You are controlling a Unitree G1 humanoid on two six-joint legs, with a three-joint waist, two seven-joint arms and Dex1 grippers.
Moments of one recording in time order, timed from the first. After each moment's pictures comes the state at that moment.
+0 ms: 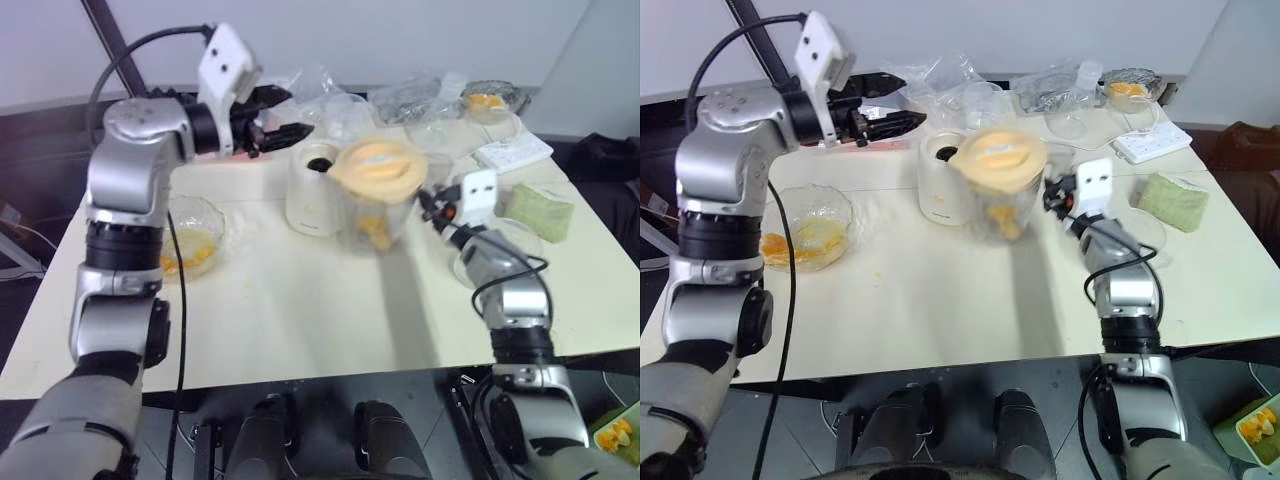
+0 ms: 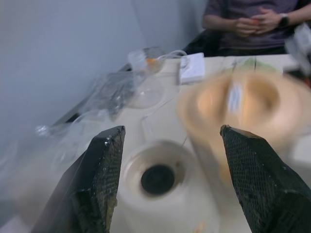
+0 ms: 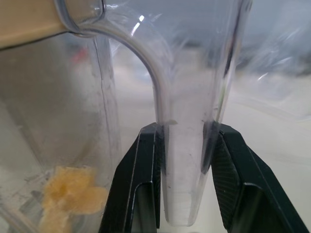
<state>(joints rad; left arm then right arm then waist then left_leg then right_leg) -0.91 0.56 0.07 0.01 -0.22 0.62 -0.96 -0.64 -0.38 -0.19 0.20 0.21 0.35 0.26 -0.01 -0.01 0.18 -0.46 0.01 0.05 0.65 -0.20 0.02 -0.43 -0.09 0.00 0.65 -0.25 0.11</state>
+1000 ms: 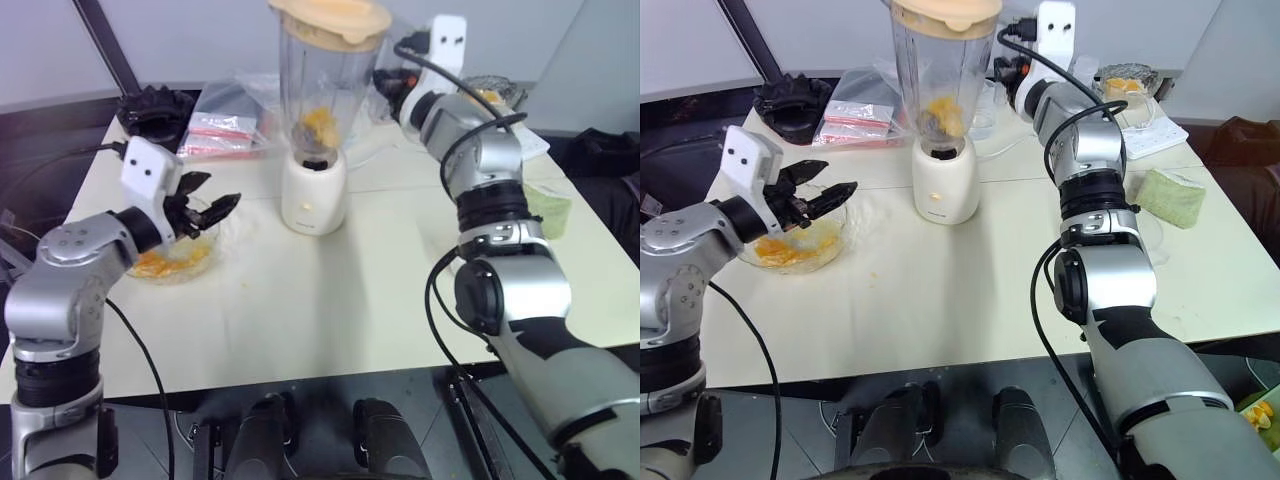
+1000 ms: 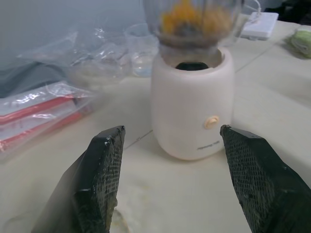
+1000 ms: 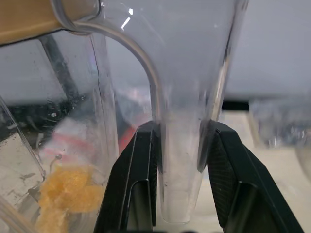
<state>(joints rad) -0.44 0.65 0.27 -0.40 -0.43 0.85 -0.62 -1.32 -0.25 -0.18 0.83 0.24 0.41 0.27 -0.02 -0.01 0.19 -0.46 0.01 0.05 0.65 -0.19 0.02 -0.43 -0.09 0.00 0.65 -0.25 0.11</state>
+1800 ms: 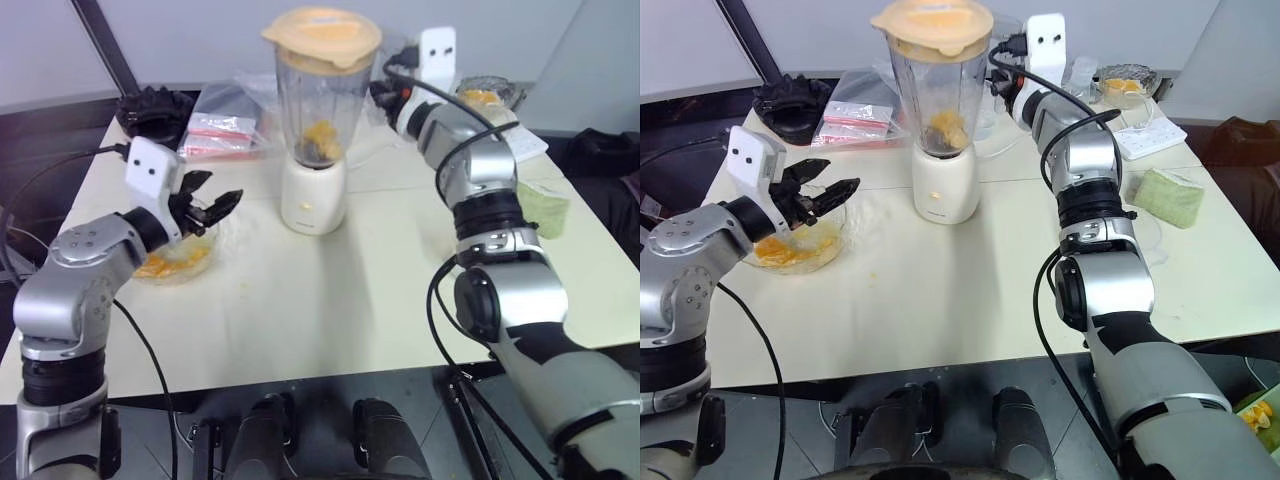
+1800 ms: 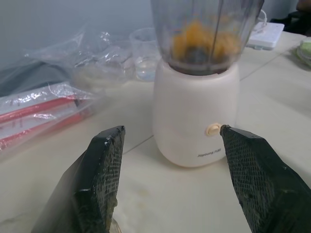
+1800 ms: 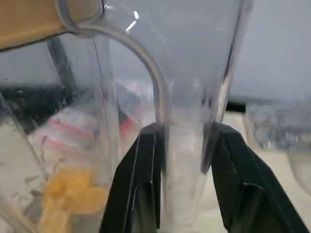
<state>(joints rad) -0.44 0.62 0.24 -0.39 -0.47 0.82 -0.53 -1.26 -0.25 -0.13 0.82 0.17 0.35 0.28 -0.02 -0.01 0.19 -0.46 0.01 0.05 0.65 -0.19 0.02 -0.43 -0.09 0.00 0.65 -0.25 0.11</state>
